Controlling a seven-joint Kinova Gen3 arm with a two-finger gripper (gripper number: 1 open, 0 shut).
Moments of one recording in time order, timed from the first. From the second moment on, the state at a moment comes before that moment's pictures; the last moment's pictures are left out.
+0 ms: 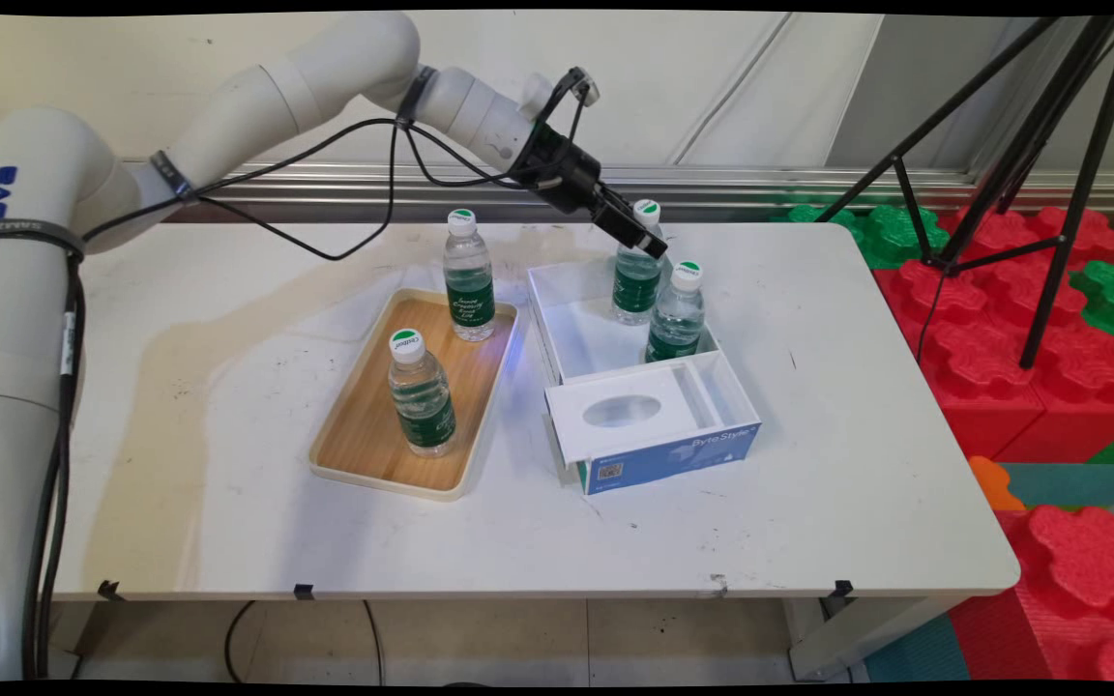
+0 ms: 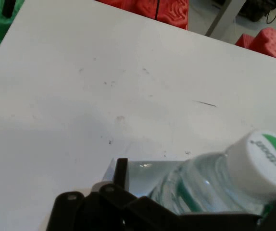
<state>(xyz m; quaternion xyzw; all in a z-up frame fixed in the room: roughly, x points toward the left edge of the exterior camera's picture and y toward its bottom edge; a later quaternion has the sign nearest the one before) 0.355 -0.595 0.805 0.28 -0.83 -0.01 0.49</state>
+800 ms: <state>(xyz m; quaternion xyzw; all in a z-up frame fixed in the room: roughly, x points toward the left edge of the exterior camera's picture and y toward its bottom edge) 0.349 -0.600 0.787 0.26 -0.84 0.00 0.49</state>
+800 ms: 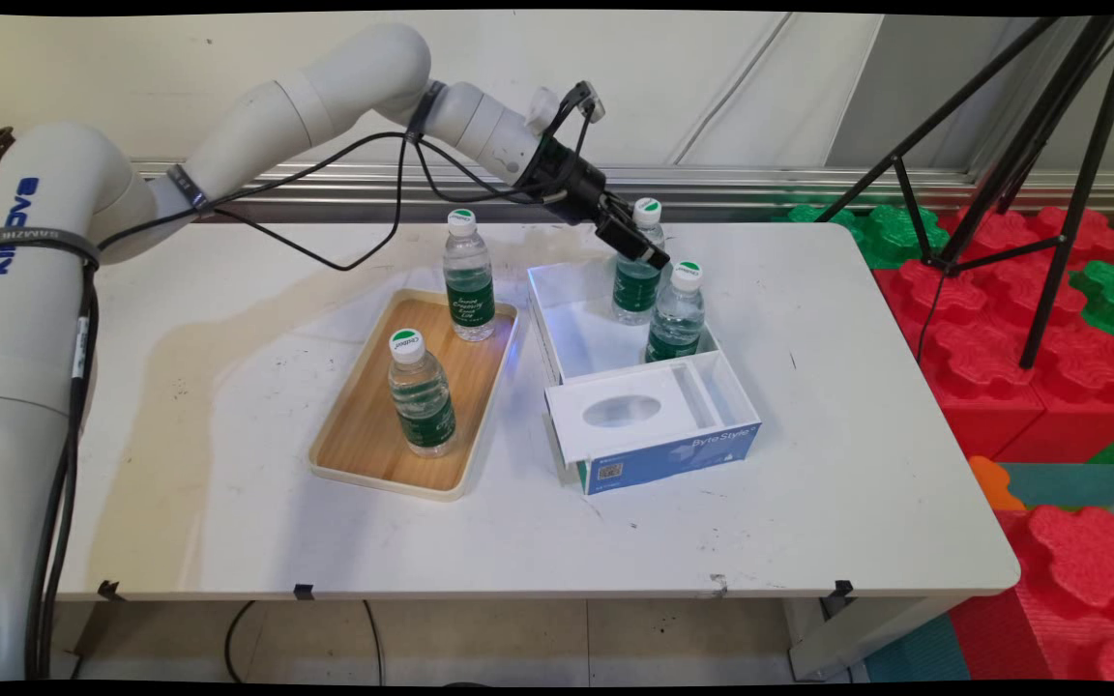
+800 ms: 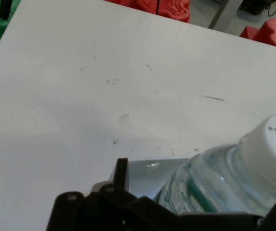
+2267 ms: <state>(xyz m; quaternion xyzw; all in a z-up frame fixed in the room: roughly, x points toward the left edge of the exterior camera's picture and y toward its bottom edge) 0.363 -0.579 0.802 0.23 -0.83 0.01 0.51</state>
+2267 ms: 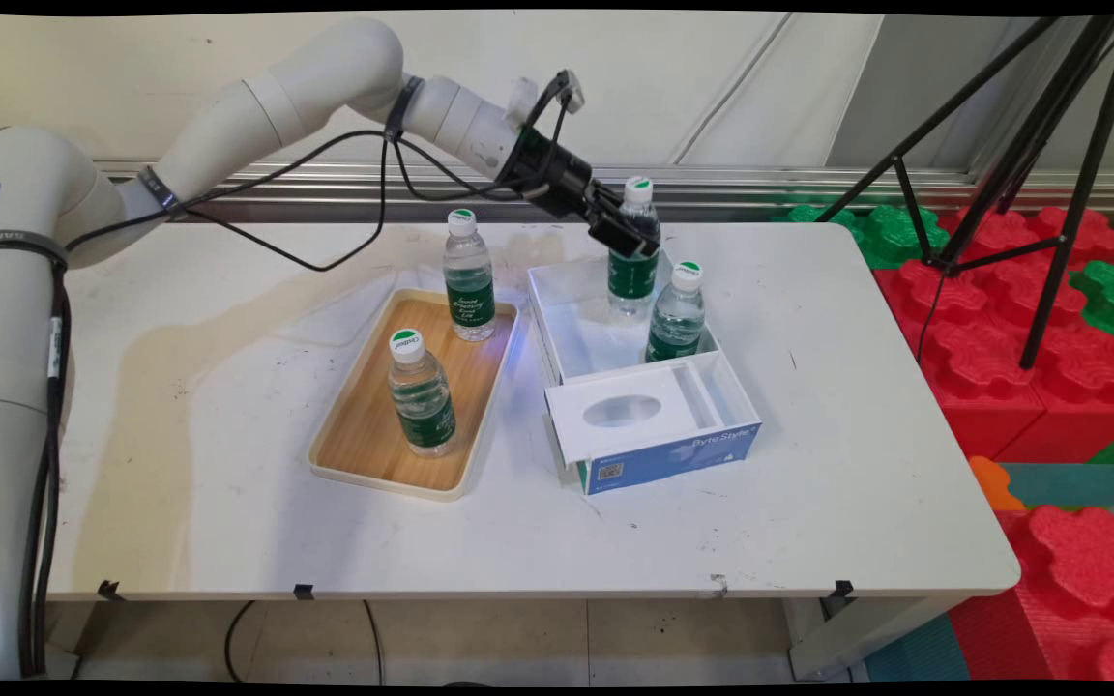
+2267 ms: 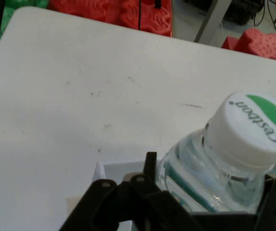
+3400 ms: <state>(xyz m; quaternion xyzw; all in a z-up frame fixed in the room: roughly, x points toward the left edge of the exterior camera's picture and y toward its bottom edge) 0.407 -0.544 0.931 0.23 -0.78 0.04 0.58</state>
